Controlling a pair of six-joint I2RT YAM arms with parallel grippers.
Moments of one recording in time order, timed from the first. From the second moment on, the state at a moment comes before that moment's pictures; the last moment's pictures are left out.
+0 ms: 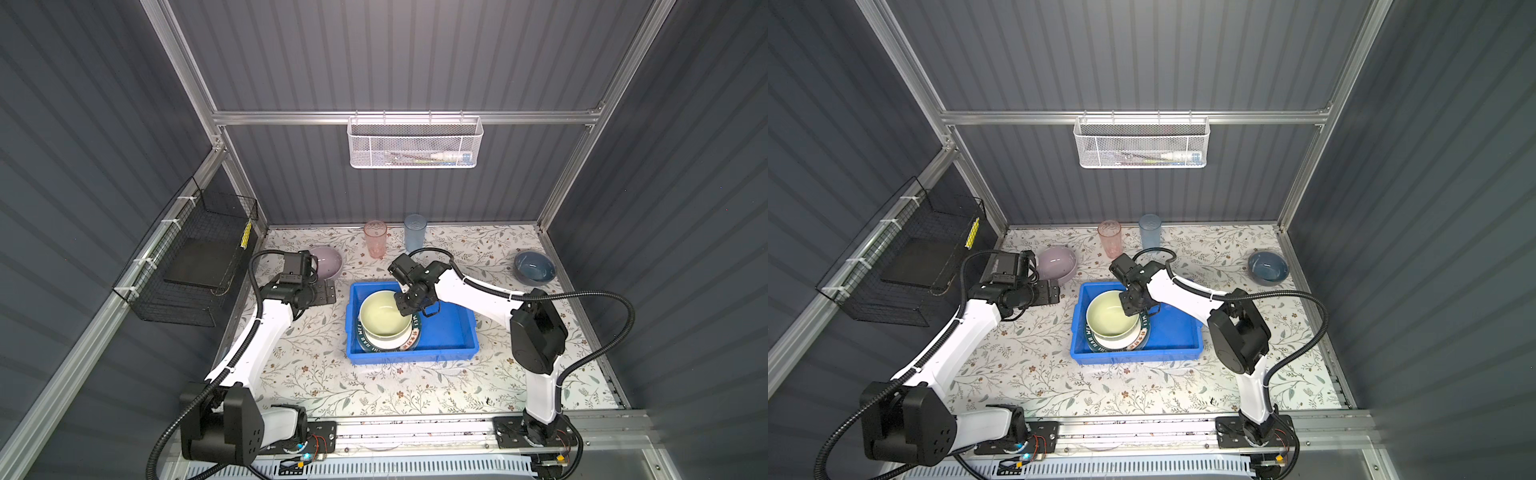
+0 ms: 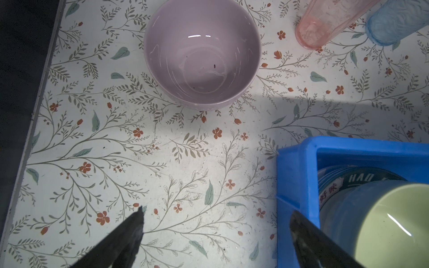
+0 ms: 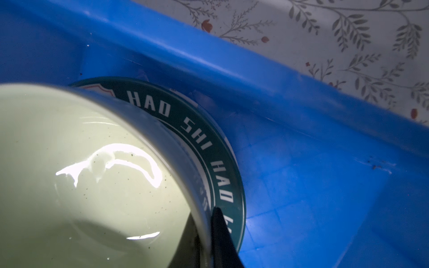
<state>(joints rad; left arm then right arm) -0.15 1.29 1.02 -0.67 -0.06 -0.18 0.81 1.97 1.60 -0.86 0.08 0.39</state>
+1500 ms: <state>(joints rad) -0.06 1.97 1.63 -0.75 -0.23 -0.19 0.81 1.16 1.06 -0.67 -0.01 0.41</state>
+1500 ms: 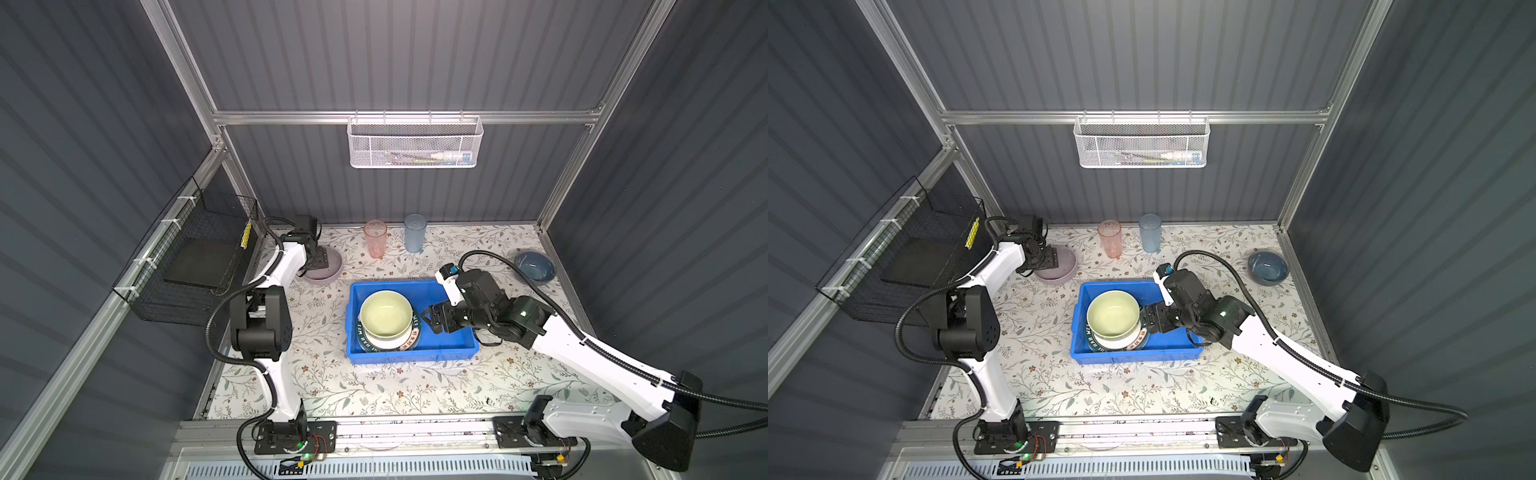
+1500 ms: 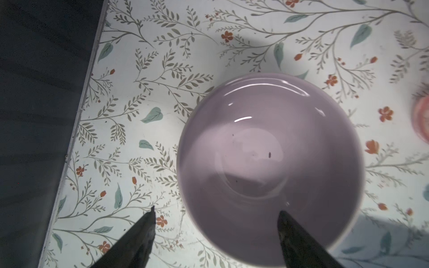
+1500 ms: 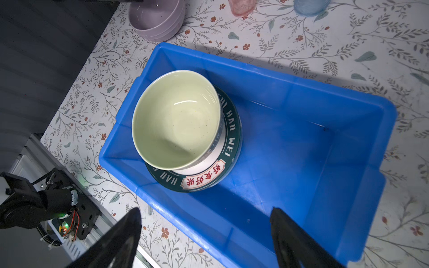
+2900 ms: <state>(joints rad) 0.02 2.17 1.76 -0.78 -0.09 -0.21 0.81 1.16 0.99 -0.62 -0.05 0.50</state>
